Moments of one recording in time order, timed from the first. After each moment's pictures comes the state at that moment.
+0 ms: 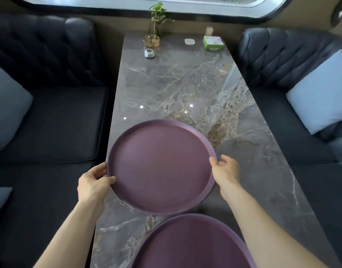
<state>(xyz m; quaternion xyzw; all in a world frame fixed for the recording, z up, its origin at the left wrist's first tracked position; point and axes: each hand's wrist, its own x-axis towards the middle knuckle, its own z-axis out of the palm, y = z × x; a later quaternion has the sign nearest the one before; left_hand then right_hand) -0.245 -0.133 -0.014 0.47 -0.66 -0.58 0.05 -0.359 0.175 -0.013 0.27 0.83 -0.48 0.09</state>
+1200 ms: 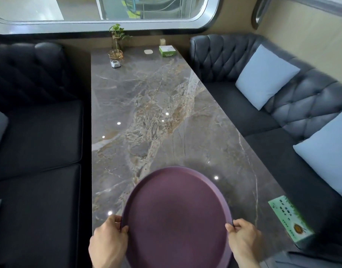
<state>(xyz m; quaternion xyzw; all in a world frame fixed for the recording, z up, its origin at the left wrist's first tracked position) -0.017 -0.018 -0.019 0.35 -0.88 -0.30 -0.07 -0.023 0.307 -0.039 0.39 0.88 -0.28 0.01</state>
